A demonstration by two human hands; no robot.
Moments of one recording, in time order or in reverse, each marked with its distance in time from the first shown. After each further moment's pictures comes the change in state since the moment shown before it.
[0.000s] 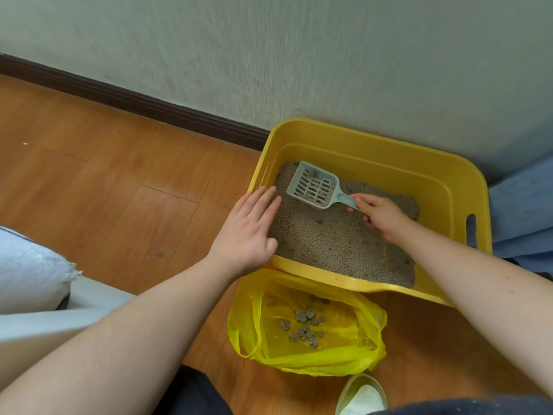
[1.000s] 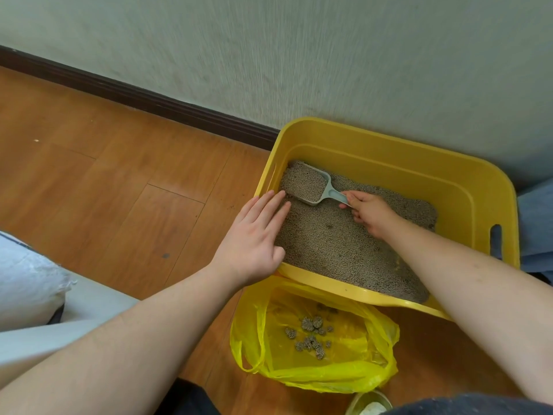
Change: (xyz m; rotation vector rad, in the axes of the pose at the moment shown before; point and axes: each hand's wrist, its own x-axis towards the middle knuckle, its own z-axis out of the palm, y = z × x) left_hand 0.000 0.001 -0.001 -0.001 -0.023 0.006; right_hand 0.045 -0.002 0.037 0.154 -0.055 0.063
